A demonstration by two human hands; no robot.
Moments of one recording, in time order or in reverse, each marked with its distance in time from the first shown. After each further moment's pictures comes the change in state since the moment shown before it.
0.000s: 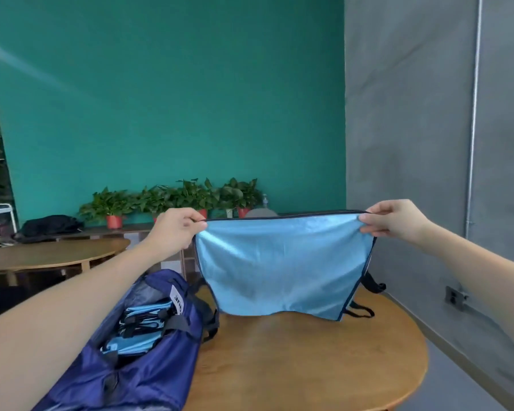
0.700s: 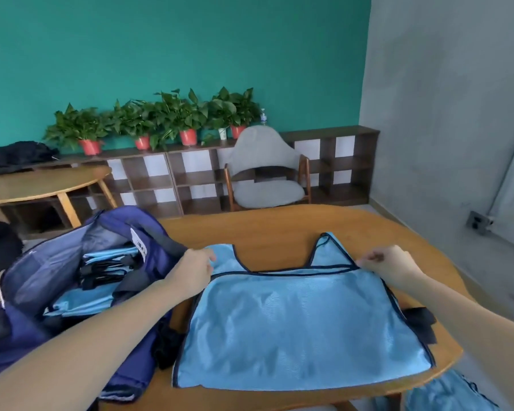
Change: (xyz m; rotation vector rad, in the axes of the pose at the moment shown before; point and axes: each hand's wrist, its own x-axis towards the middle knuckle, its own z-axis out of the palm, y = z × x) left_hand -0.032 -0.170 0.248 0.287 -0.514 -0.195; right_hand 0.031 0.291 0.101 -0.483 -0.151 0.359
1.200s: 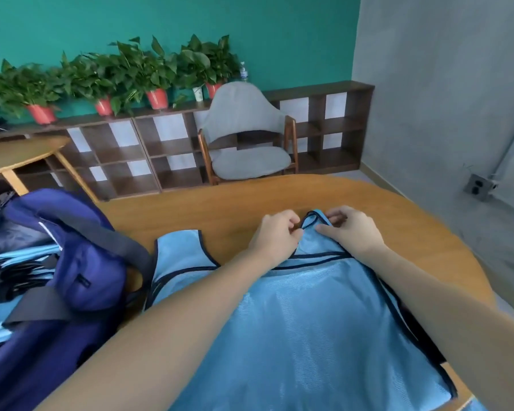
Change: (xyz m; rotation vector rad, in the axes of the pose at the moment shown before) left_hand 0.098 0.184 0.105 -0.314 0.010 0.175; right_hand 0.081 -0.006 0.053 0.066 0.102 -0.117
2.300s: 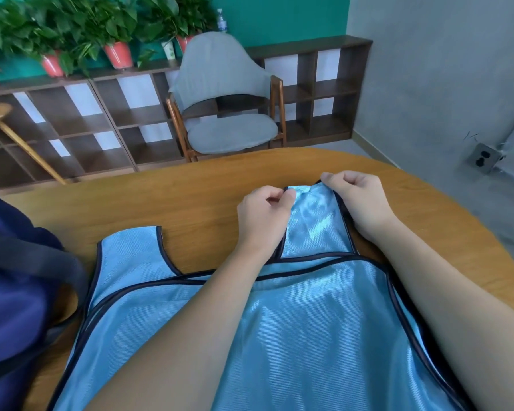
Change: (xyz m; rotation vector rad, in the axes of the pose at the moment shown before) left_hand 0.046 -0.005 0.037 -0.473 0.315 -0.149; right_hand 0.048 0.002 0.000 0.691 0.003 0.062
